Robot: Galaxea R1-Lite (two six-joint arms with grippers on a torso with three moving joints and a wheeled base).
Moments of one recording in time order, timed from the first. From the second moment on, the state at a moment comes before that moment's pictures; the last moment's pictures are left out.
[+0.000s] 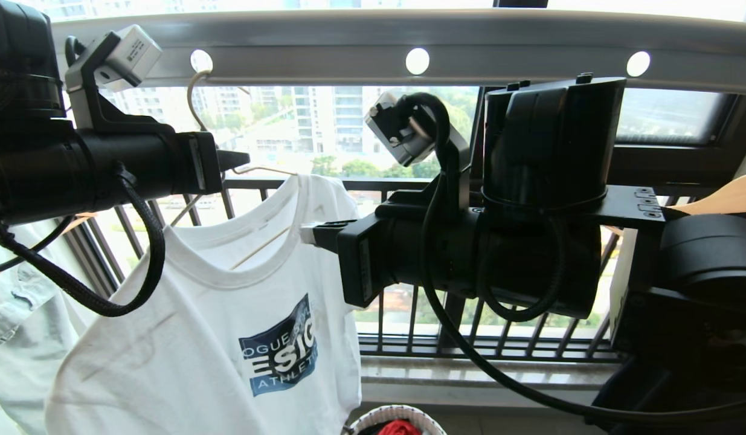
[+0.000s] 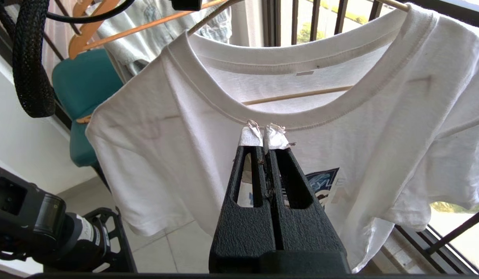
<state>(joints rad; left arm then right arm) -0.33 1.44 -1.20 -0.07 -0.15 -0.12 0.90 1.75 -1.29 -0.36 0.14 0.11</state>
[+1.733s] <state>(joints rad) -0.26 1.03 -1.00 0.03 0.02 -0.09 0.80 1.69 -1.16 -0.39 0.11 0.15</state>
